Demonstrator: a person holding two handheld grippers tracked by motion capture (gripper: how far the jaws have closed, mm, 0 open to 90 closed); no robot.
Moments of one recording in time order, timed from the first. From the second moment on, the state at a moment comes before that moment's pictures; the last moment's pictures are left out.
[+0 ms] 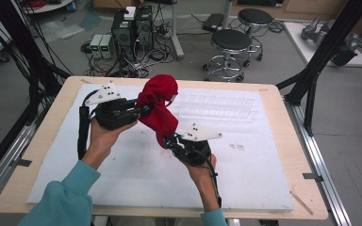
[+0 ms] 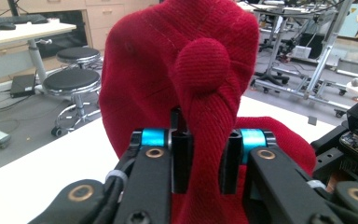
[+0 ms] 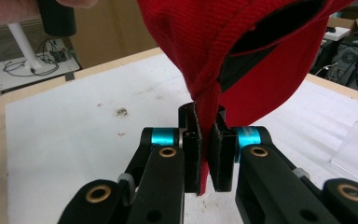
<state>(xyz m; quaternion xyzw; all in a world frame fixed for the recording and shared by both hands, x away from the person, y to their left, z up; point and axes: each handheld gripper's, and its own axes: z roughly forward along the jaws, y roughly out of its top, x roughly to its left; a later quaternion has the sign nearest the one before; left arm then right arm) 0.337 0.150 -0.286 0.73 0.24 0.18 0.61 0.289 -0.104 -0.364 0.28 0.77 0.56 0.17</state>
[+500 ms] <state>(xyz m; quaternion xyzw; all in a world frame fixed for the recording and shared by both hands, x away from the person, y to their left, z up) 0.337 0.153 -0.286 0.71 0.24 0.19 0.63 0.292 -0.116 -0.359 0.30 0.75 0.56 0.19</state>
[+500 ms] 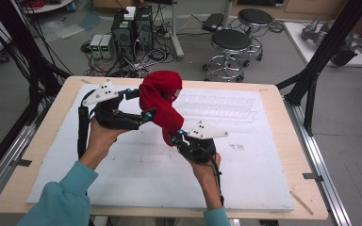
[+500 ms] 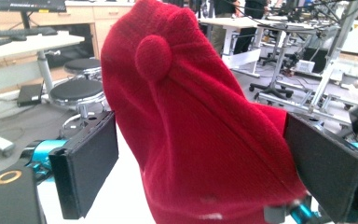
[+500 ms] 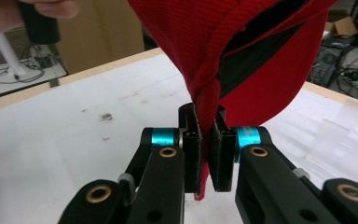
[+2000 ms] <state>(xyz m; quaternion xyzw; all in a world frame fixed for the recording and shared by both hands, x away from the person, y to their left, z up) 0.325 0.211 -0.322 0.75 0.21 0.19 0.60 0.314 -0.164 -0.324 0.33 0.72 0.56 0.24</state>
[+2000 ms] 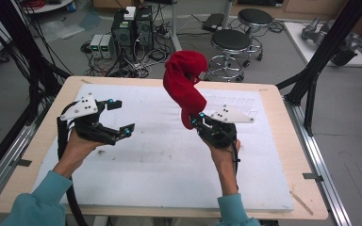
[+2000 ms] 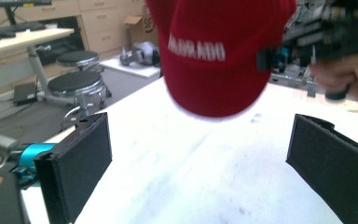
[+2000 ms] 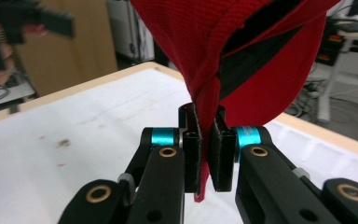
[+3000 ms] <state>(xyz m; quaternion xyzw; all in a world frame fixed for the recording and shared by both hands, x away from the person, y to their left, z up) 0.293 0.275 -0.417 0.75 0.26 0.20 0.58 0.374 -0.214 -0.330 0.38 0.69 0.54 0.30</state>
